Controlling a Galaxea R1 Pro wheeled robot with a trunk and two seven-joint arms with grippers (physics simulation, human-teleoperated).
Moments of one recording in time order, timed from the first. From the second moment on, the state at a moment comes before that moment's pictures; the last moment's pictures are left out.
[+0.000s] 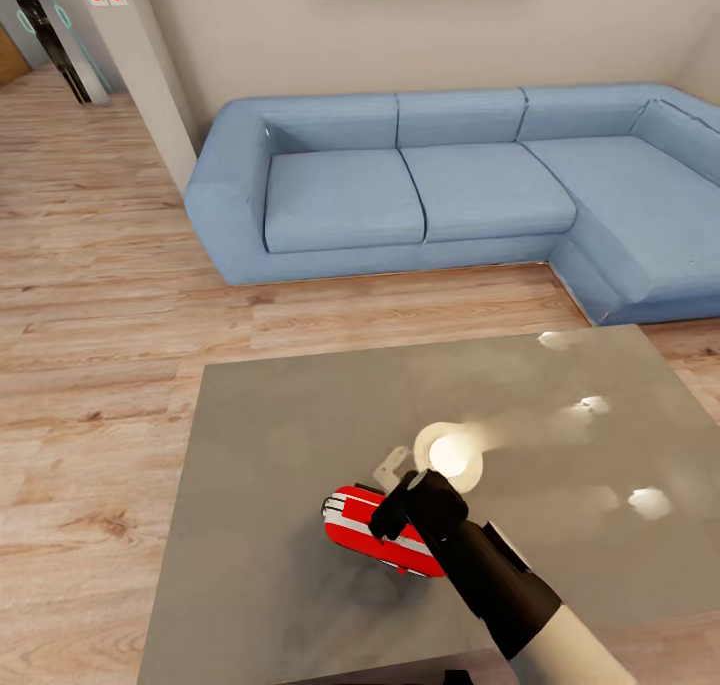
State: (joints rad) left arm -0.02 -0.05 0.01 -0.55 0.07 -0.05 0.01; right arm -0.58 0.04 0.55 -1.29 0.43 1.05 0.46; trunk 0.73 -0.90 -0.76
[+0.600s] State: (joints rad) left arm -0.02 -0.05 0.01 -0.55 0.07 -0.05 0.01; right arm -0.60 0.05 0.55 -1.15 0.44 1.05 0.48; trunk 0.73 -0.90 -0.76
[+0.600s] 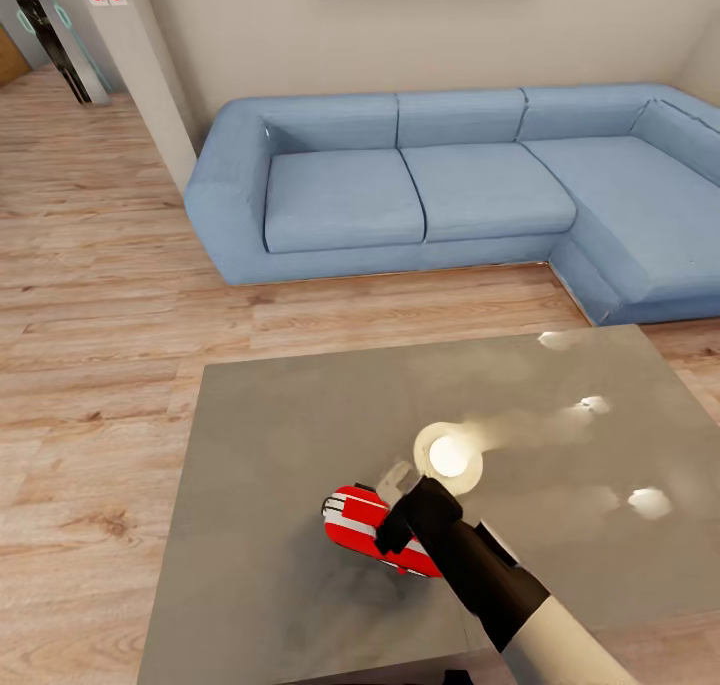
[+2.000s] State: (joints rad) left arm -0.02 -0.05 0.01 -0.55 0.07 -0.05 0.01; right arm -0.67 0.03 0.52 -0.97 0.49 0.90 0.51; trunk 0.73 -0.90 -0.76
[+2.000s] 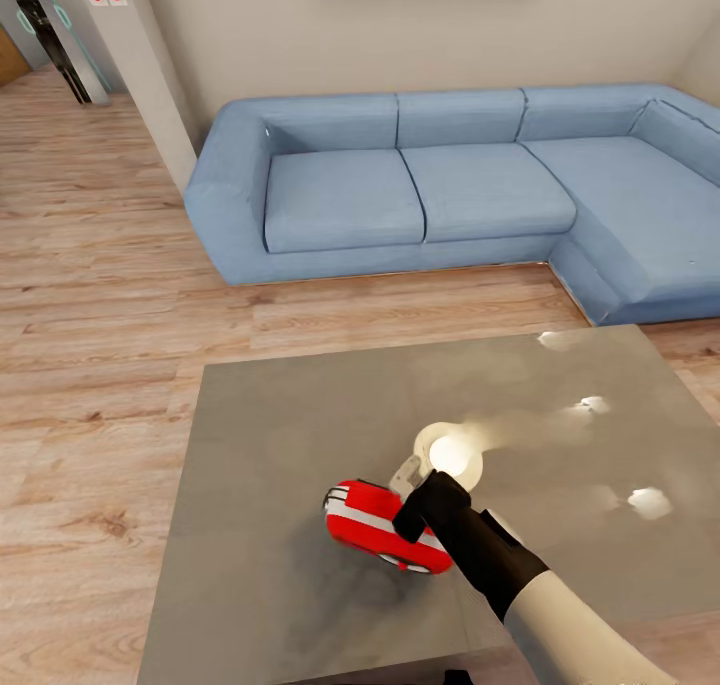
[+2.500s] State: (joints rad) left arm -0.02 -0.05 0.01 -0.55 0.07 -0.05 0.01; right arm -0.67 0.02 0.51 -0.97 0.47 0.89 0.51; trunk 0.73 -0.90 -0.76
